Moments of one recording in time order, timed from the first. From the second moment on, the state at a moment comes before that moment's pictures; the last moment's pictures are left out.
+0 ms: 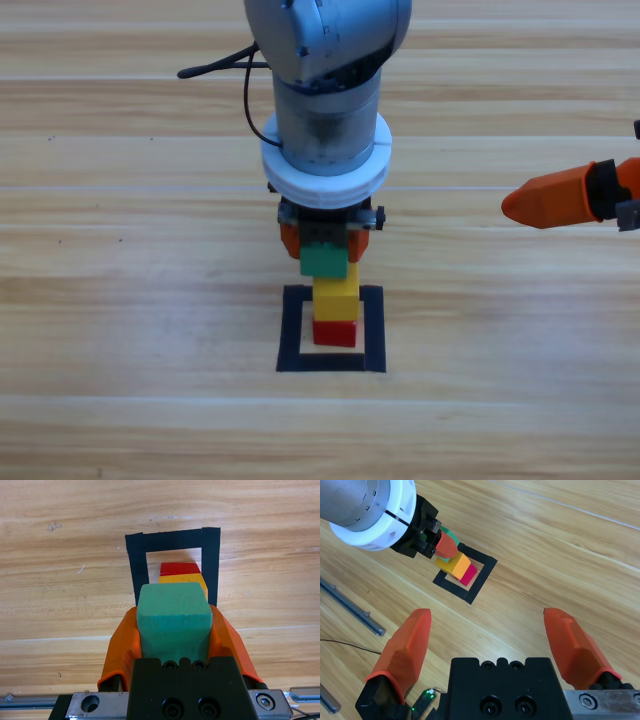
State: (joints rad) arm 0 -0.91 2.26 -2.11 1.32 0.15 -0.91; arm 1 0.93 1.36 -0.91 0.29 -0.06 0.44
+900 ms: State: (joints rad) arm 0 -0.93 2.27 -2.11 1.32 0.15 -0.92; arm 1 0.93 1.36 -0.91 0.29 -0.06 0.44
